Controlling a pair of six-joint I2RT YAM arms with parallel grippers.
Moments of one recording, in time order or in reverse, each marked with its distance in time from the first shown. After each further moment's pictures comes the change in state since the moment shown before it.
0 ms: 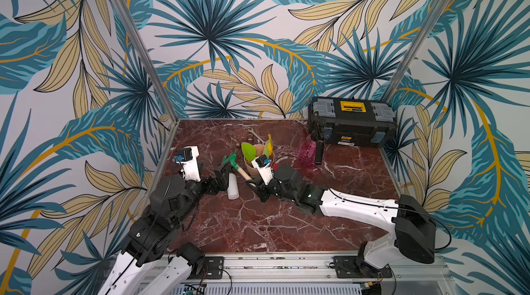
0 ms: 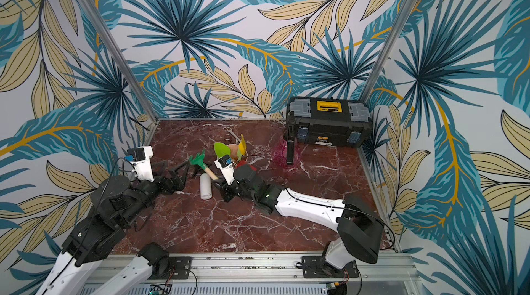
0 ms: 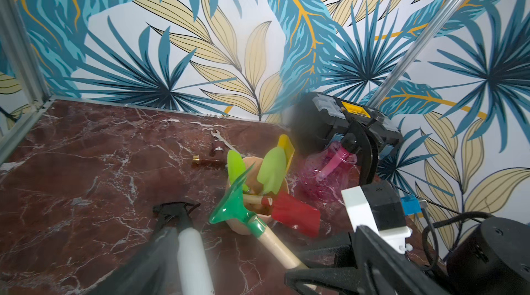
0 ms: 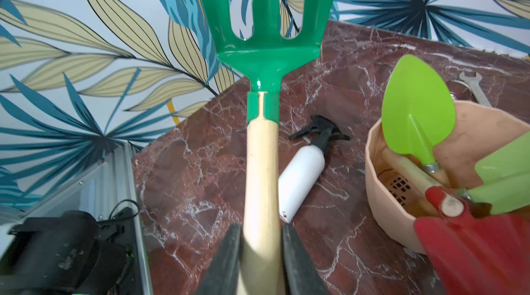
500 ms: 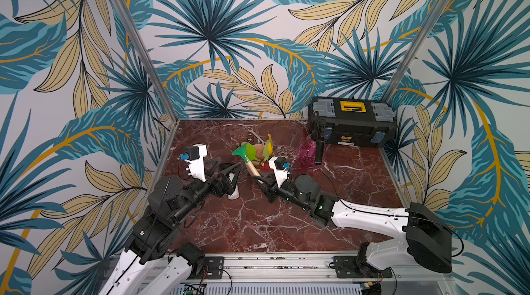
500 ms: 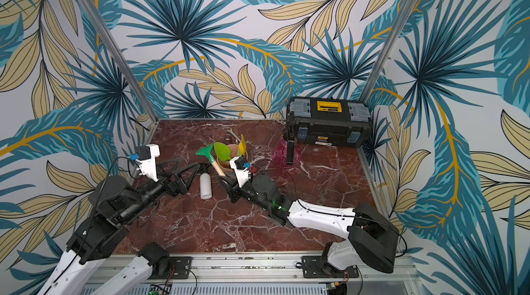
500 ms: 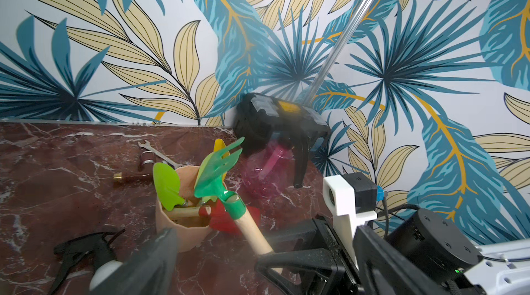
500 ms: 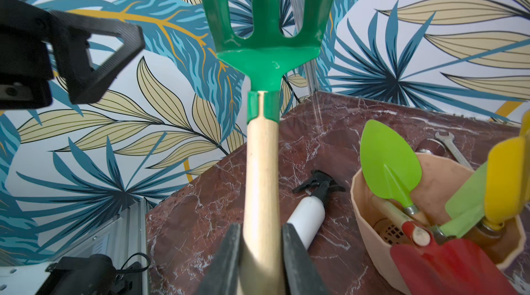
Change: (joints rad) left arm 0.000 0.009 -0.039 0.156 0.253 -0.048; right arm -0.001 -0.106 -0.228 0.415 0.053 0.008
